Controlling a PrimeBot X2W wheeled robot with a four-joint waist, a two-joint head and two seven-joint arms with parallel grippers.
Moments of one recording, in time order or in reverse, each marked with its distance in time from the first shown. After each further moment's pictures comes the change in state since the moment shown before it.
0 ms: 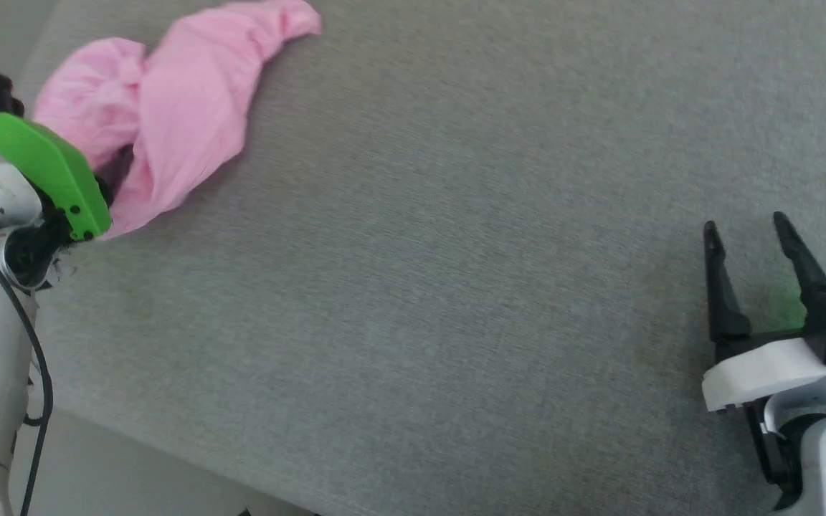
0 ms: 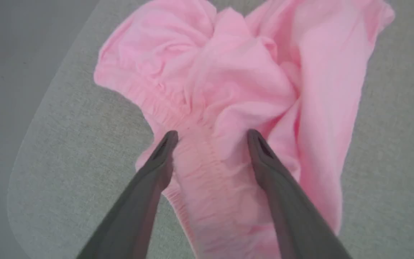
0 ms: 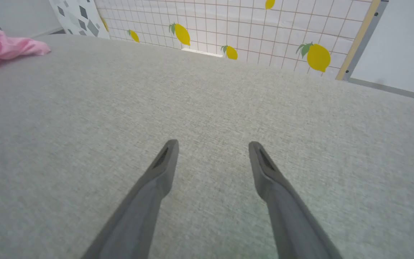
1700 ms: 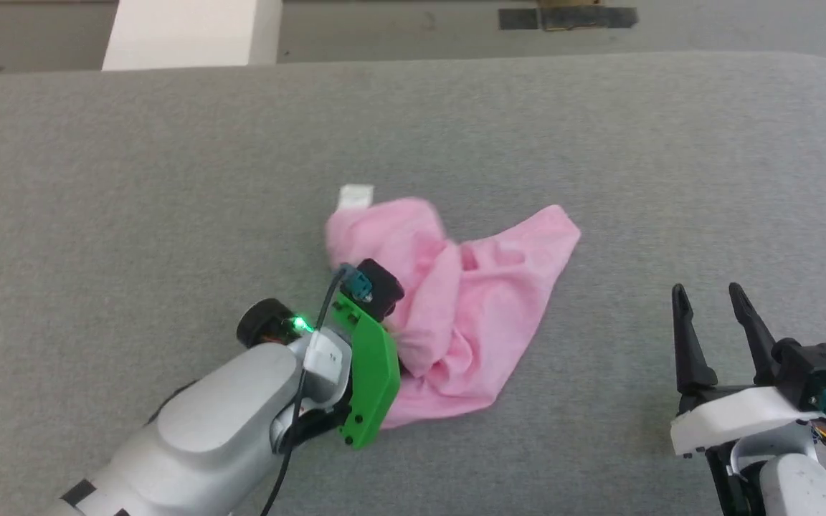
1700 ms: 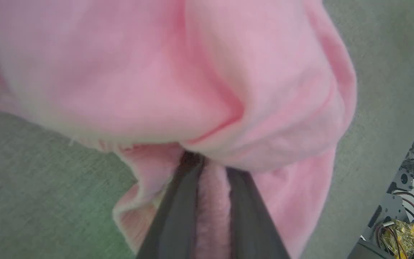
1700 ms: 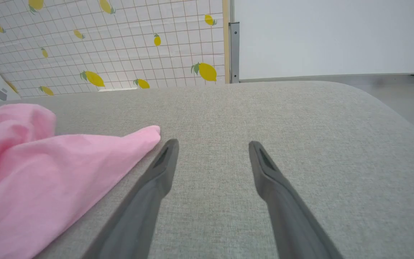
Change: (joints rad) left arm 0.130 -0.085 -0.838 -0.352 -0.159 0.000 -0.035; right arm 0.020 -0.001 0.026 0.293 0.201 0.000 -0.192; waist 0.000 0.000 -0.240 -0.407
